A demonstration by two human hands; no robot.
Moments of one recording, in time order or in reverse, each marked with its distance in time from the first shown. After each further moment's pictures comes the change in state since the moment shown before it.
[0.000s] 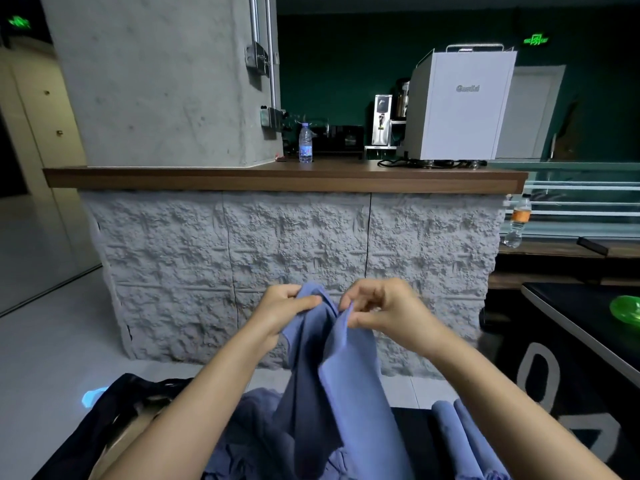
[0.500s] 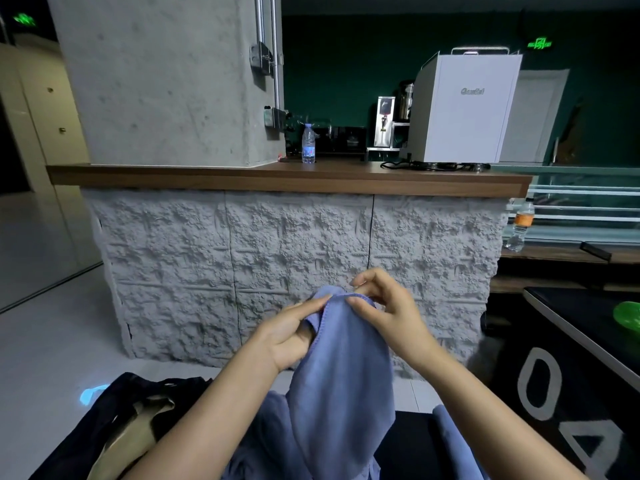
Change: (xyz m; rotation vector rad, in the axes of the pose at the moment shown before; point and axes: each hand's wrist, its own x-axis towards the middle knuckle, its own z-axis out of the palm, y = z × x) left_hand -0.022 0.001 0.012 -0.763 -0.280 -0.313; right_hand 0.005 0.022 0.018 0.099 0.282 -0.075
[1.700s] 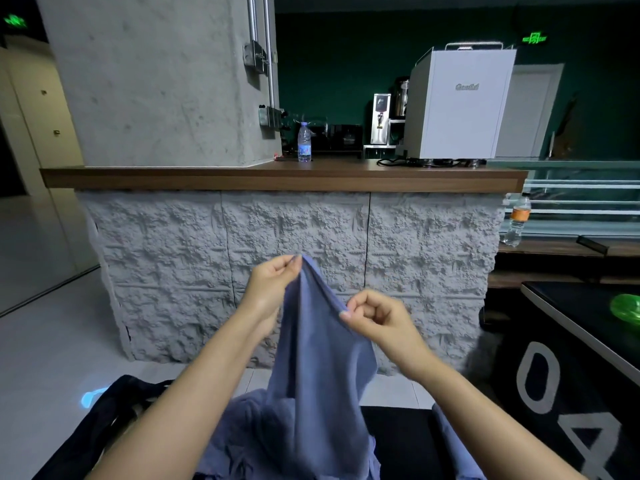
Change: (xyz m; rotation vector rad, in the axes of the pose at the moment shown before) left_hand 0.009 0.036 0.002 0.519 0.224 0.533; right_hand -0.014 0.012 0.005 0.278 -0.096 0.075
